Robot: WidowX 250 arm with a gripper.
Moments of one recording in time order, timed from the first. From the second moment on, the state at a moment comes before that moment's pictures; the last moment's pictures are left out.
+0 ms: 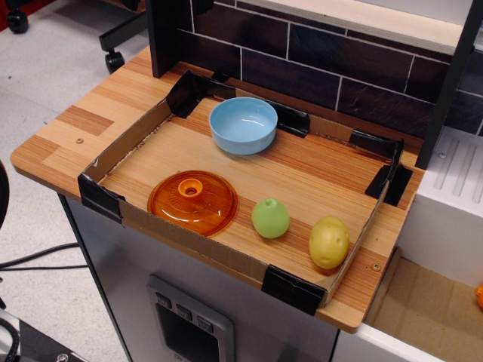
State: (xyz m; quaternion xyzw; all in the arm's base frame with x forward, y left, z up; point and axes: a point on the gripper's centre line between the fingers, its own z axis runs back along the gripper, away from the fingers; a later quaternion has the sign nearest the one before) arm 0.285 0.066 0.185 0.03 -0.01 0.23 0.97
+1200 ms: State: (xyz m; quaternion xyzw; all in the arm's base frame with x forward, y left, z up) arm 0.278 -0.034 0.117 -0.07 0.03 0.01 1.00
